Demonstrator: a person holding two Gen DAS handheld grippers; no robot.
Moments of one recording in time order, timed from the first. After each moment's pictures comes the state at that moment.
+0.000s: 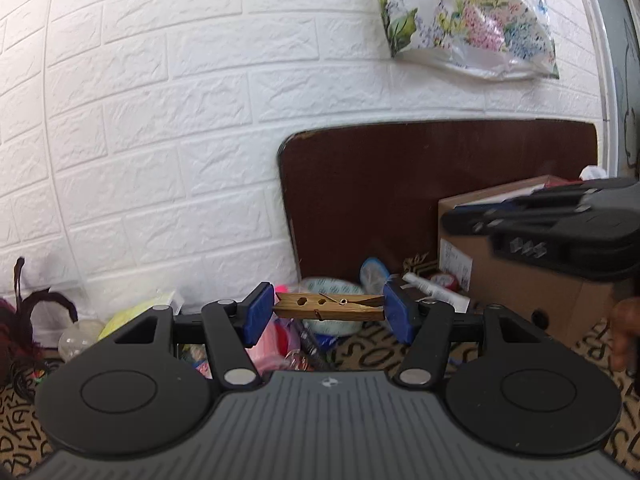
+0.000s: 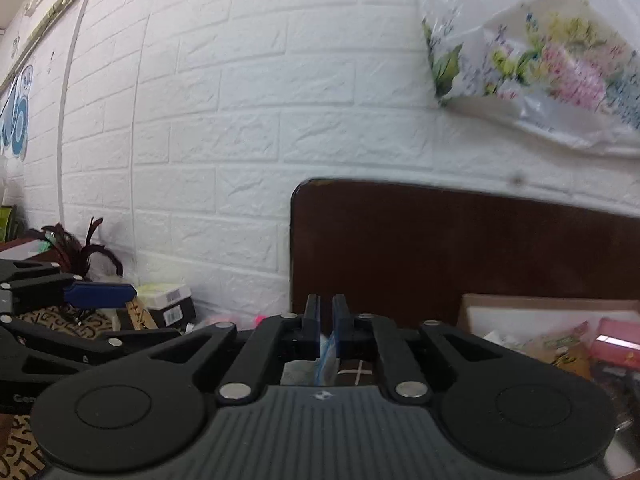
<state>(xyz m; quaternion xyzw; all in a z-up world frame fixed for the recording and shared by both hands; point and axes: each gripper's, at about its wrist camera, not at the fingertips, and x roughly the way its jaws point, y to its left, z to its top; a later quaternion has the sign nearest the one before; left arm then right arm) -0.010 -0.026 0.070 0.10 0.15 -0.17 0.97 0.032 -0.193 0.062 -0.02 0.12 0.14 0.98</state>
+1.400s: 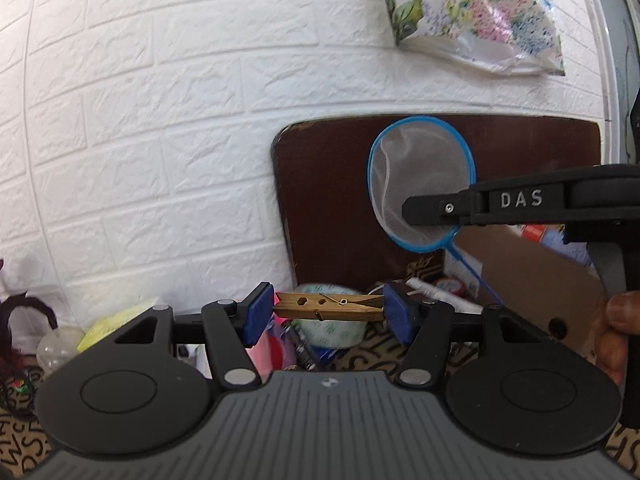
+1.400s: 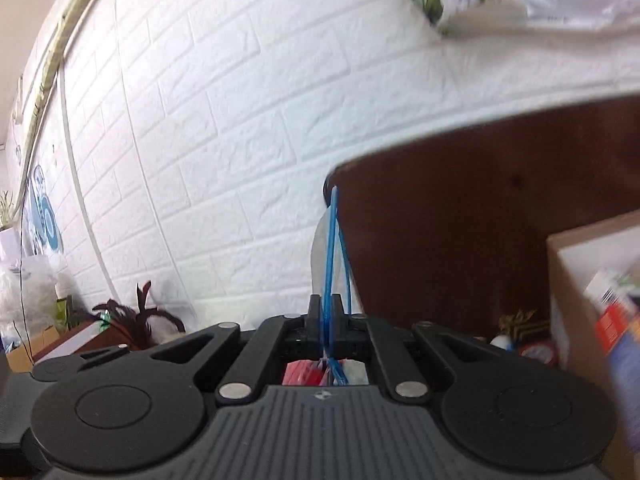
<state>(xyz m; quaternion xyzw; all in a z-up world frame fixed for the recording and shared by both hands) 0.019 -0.040 0.071 0.09 0.14 -0.18 0.97 0.038 -0.208 0.065 0.14 0.12 0.22 0.96</state>
